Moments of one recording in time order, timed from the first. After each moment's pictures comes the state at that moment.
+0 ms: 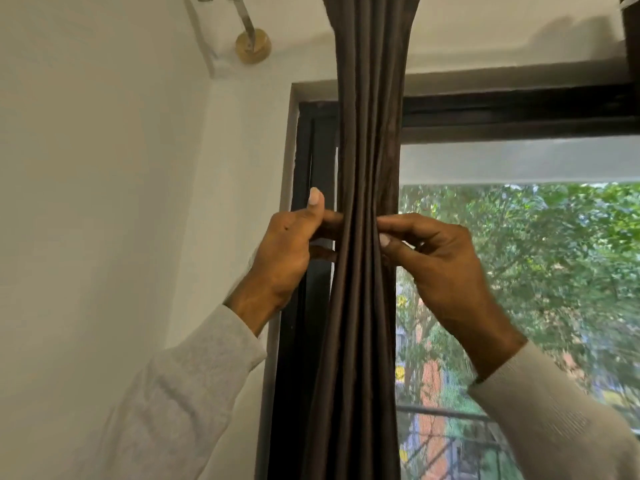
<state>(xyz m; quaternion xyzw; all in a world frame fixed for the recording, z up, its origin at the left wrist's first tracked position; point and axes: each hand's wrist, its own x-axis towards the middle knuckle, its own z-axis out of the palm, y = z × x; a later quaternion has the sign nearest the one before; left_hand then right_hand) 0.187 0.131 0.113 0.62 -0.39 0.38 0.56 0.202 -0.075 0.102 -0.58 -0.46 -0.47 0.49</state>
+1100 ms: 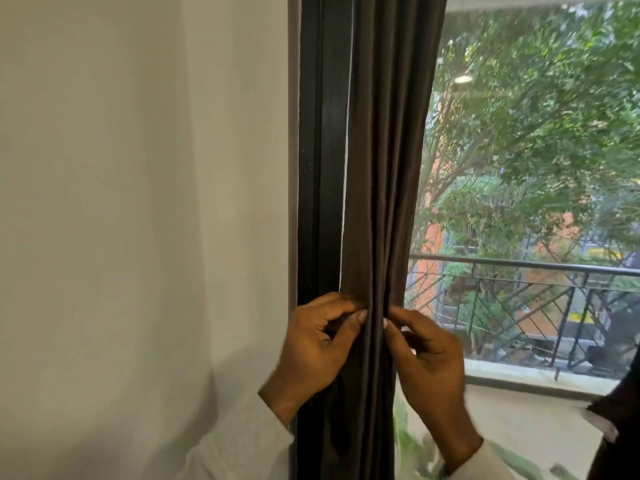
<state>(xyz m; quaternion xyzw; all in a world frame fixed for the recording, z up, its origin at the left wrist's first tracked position) 0.155 0.118 -0.221 0.68 -0.33 0.34 0.56 0.145 -0.057 -0.241 -0.64 -0.24 -0.38 0.63</state>
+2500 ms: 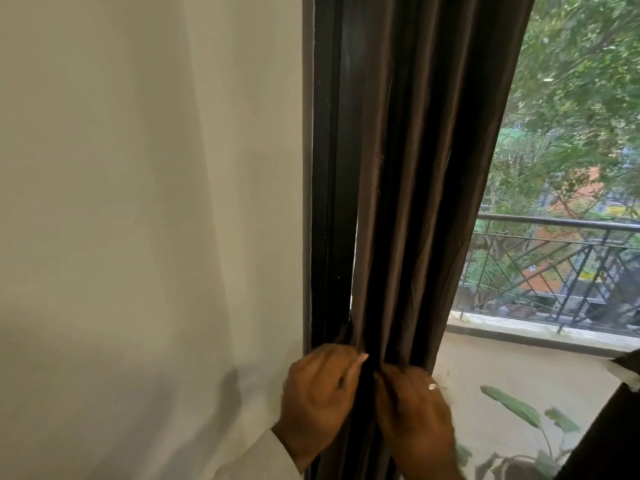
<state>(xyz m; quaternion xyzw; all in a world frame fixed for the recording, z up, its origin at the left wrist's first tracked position) 0.121 0.132 -0.363 0.77 -0.24 0.46 0.37 0.113 -0.044 -0.399 -0.82 -0.14 -0.47 0.29</state>
